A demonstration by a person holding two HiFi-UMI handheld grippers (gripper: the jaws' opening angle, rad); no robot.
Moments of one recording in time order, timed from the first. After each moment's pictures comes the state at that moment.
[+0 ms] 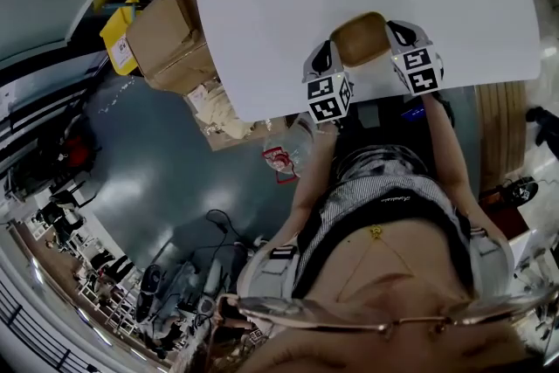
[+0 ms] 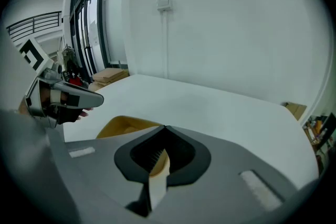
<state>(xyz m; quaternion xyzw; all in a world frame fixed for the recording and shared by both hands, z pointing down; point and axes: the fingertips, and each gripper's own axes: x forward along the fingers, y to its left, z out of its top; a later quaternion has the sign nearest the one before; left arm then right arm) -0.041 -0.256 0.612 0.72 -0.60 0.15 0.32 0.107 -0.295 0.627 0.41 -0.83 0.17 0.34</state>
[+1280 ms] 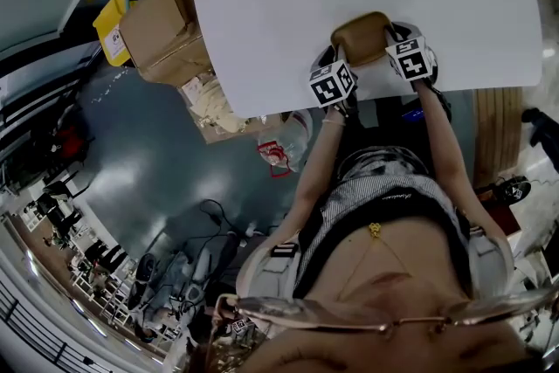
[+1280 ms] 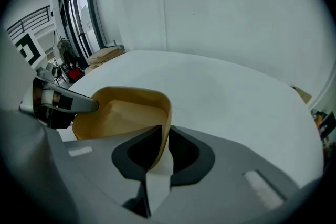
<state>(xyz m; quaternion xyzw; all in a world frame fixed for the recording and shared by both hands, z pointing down) -0.033 -0.235 0.701 0.63 -0.59 0.16 0.48 0.114 -0.290 0.714 0.37 -0.79 0.24 0.43</state>
